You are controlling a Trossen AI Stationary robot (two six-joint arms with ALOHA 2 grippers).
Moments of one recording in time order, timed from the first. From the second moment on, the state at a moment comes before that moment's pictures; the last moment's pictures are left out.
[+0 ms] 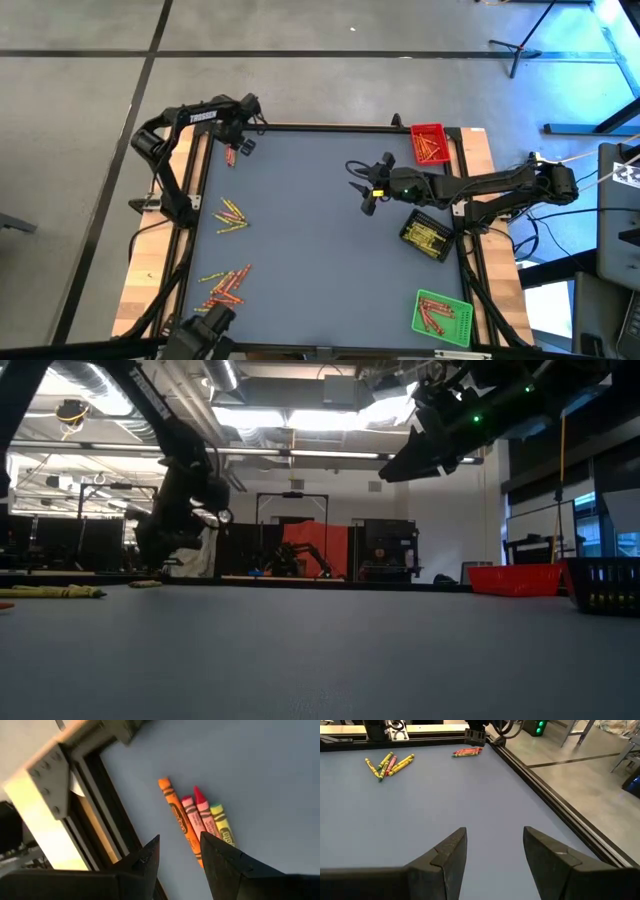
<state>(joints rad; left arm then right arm) 1.01 1.79 1.13 -0.96 -0.38 -0.18 -0.07 1.26 0.65 0.19 0.35 0.02</state>
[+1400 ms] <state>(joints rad) 1.01 1.90 1.13 -0.97 -0.45 -0.22 -0.07 1.30 0.65 0.24 0.35 0.02</state>
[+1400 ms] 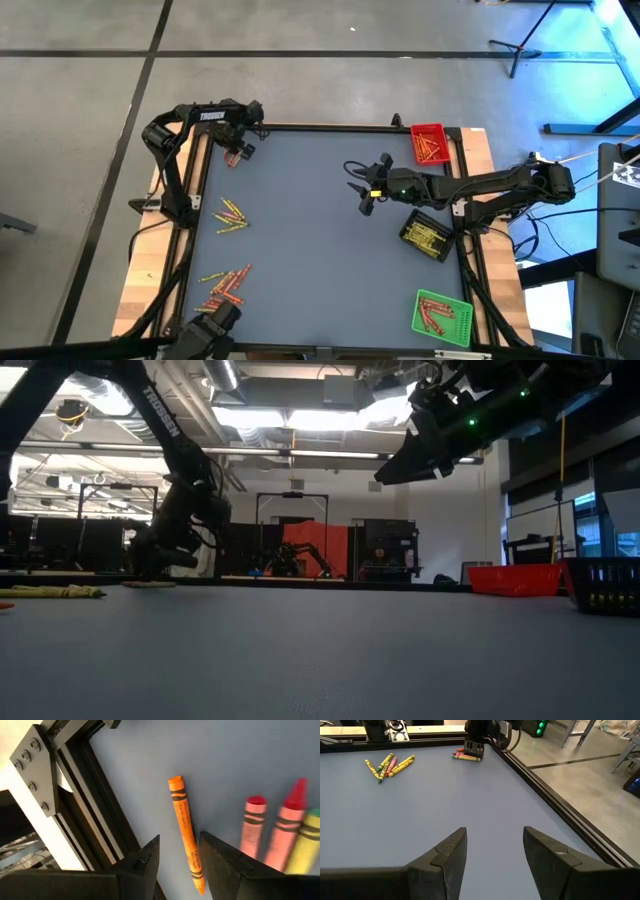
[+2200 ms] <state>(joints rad) 1.02 1.90 1.15 -0.96 -0.27 -0.12 -0.07 1.30 0.65 0.23 0.35 0.02</state>
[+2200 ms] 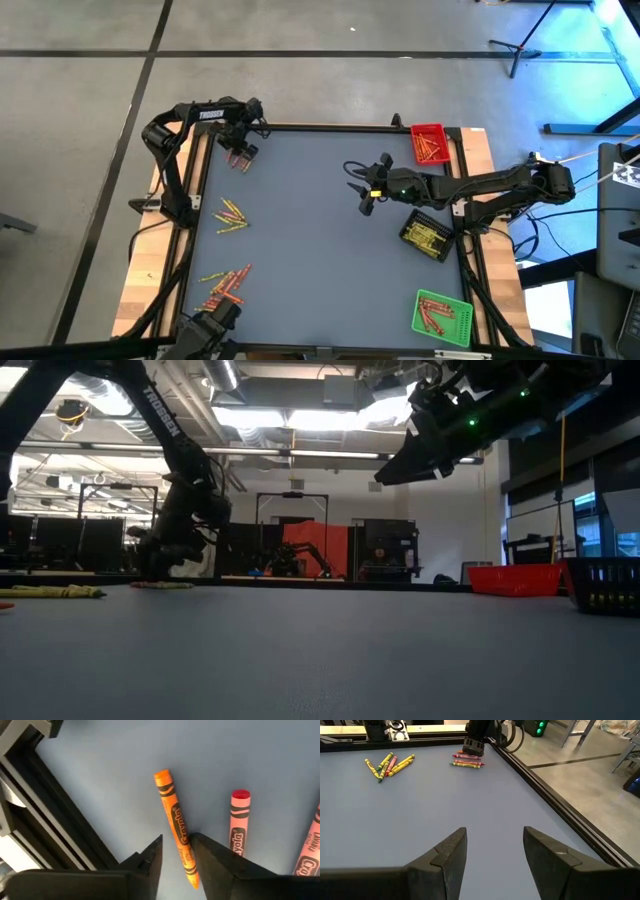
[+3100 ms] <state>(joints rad) 0.89 1.68 1.16 -0.99 -0.40 -0.06 -0.07 1.30 0.65 0.23 0.35 0.02</state>
